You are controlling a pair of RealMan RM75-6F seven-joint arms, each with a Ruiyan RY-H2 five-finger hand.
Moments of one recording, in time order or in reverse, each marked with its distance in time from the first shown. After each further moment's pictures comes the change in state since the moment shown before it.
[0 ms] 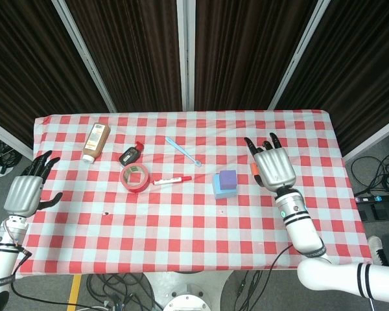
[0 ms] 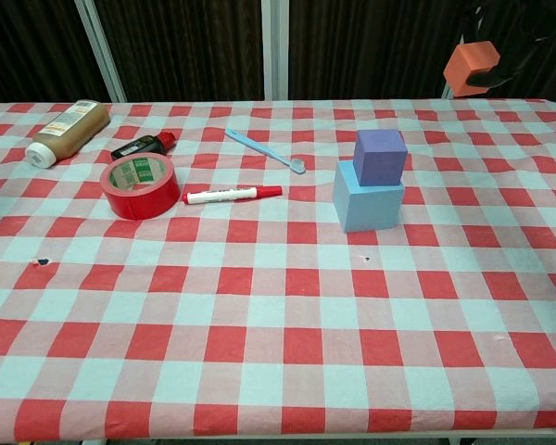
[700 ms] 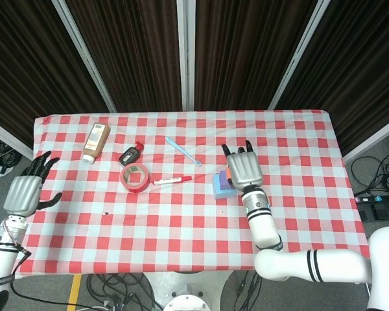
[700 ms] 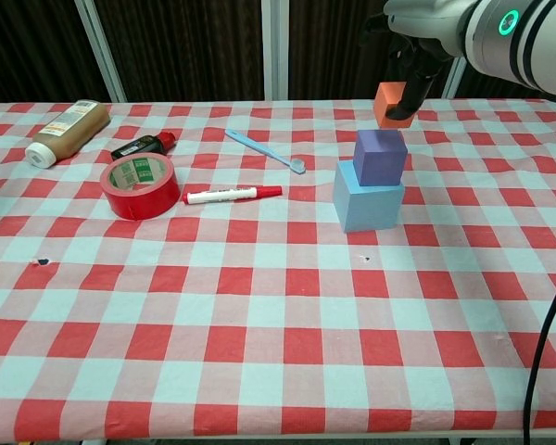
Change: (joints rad) left arm -0.002 -0.004 0.002 0.012 -0.005 -0.015 -0.018; right arm 0.205 -0.245 0.040 0.089 0.312 0.144 -0.108
